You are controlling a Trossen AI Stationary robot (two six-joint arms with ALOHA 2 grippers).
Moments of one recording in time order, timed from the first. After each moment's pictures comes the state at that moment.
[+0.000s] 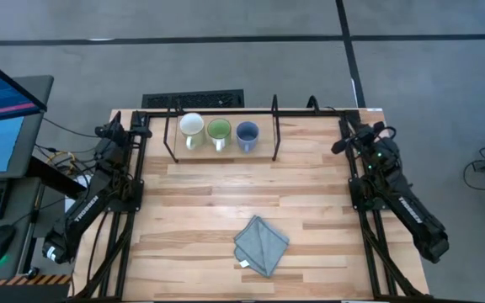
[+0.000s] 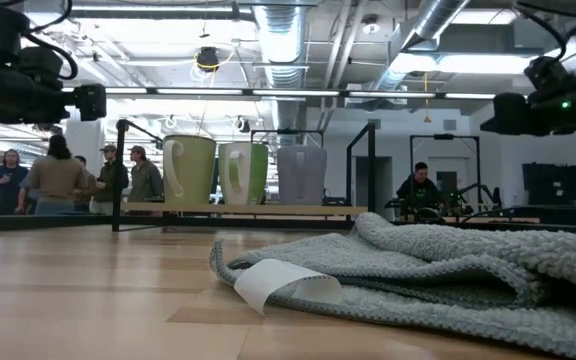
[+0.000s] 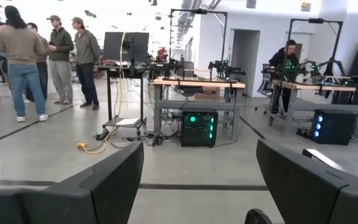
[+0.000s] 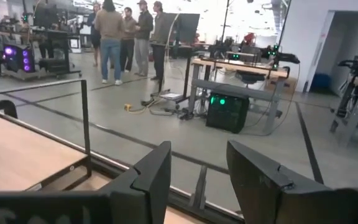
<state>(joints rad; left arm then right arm) 1.09 0.13 0.03 0.25 -0.46 -0.01 -1.02 0.00 0.06 -0.05 0.07 -0.15</state>
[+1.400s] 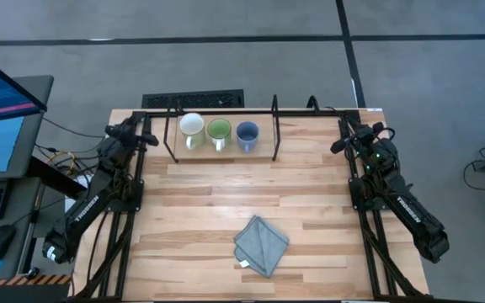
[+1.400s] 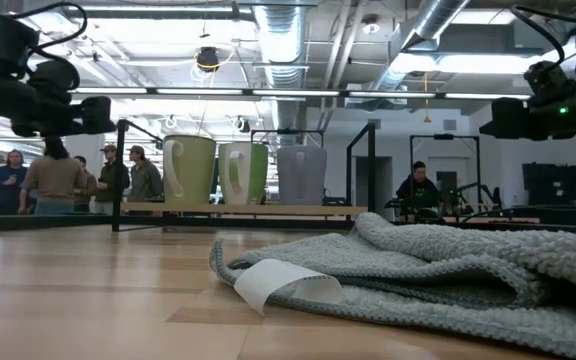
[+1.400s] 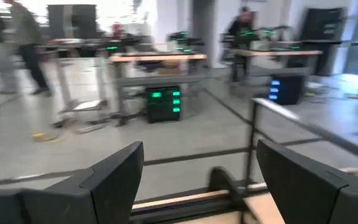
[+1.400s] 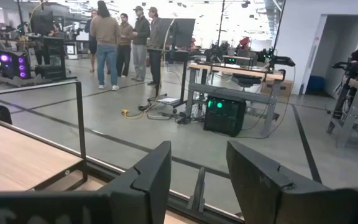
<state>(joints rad) 1.09 0.13 0.01 0.14 -0.27 -0.01 -1.02 0.01 0.01 0.03 0.08 -0.14</state>
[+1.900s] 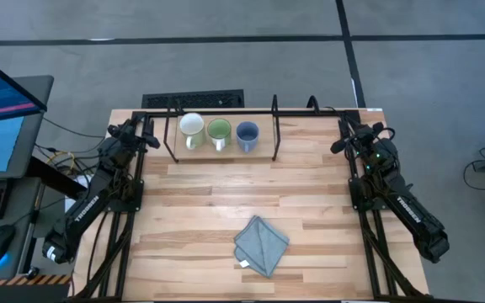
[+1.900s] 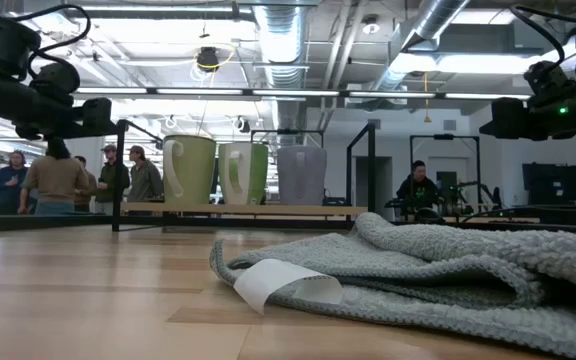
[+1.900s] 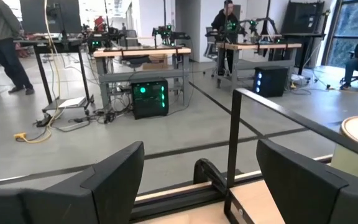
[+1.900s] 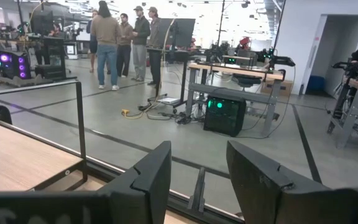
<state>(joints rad) 1.09 0.13 0.01 0.12 -0.20 -0.01 -1.02 0.01 0.01 0.03 0.08 -0.14</state>
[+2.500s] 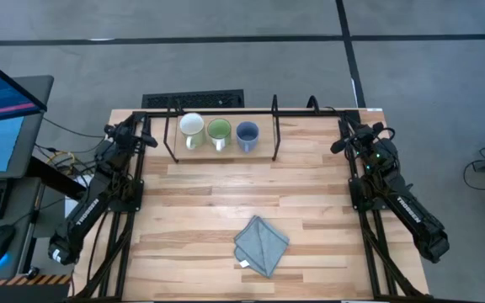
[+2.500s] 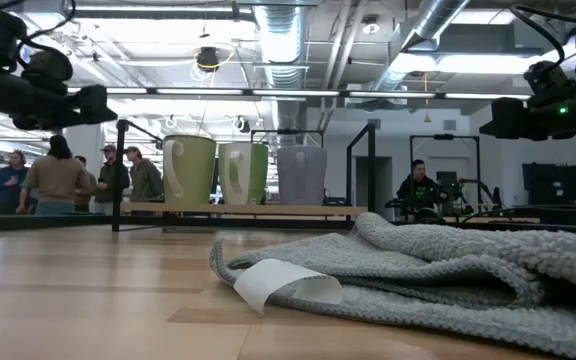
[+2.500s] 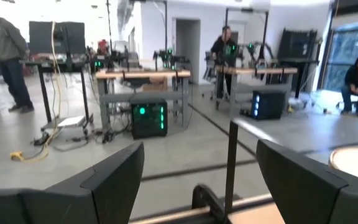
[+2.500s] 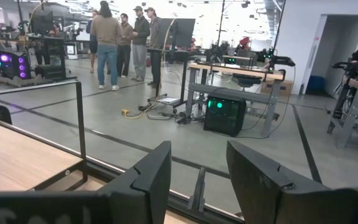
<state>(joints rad) 1.09 0.03 0.01 0.12 -0.20 -0.01 -1.02 0.01 0.01 0.03 0.08 -0.14</state>
